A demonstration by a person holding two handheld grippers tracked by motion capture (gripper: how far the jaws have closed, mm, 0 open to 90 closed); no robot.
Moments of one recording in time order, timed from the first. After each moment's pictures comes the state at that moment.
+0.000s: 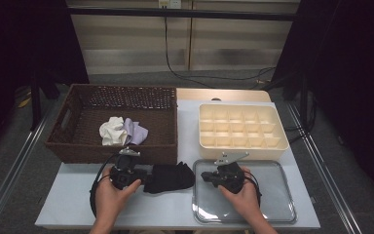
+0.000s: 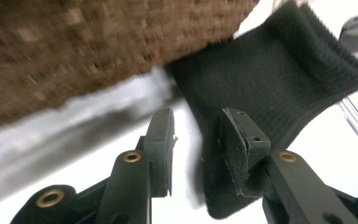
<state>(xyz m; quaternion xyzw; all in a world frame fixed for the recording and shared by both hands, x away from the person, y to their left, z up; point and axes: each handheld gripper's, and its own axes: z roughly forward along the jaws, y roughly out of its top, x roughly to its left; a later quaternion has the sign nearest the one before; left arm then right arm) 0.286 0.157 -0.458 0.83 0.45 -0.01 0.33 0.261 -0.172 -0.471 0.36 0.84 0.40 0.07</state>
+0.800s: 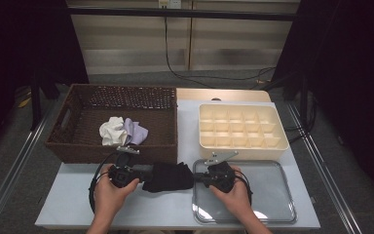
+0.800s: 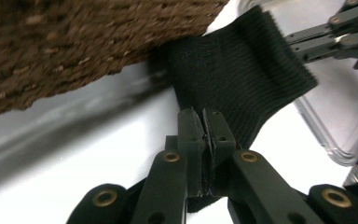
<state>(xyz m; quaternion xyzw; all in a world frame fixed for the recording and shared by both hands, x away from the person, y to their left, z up) 0.290 0.158 -0.437 0.83 0.44 -0.05 0.35 0.267 -0.148 -0.475 0.34 0.85 0.39 0.05</state>
